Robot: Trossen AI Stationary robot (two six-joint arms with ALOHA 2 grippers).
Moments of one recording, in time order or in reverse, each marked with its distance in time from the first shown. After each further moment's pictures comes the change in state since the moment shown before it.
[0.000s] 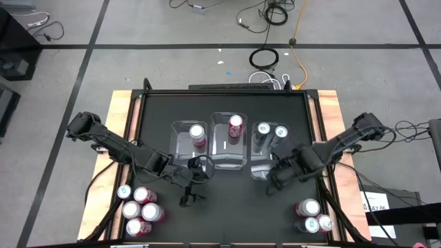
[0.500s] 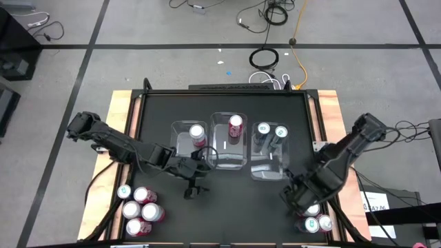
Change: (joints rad) left arm 0.082 0.000 0.000 0.010 0.035 0.055; right arm 0.241 0.000 0.000 -0.011 -0.200 0.371
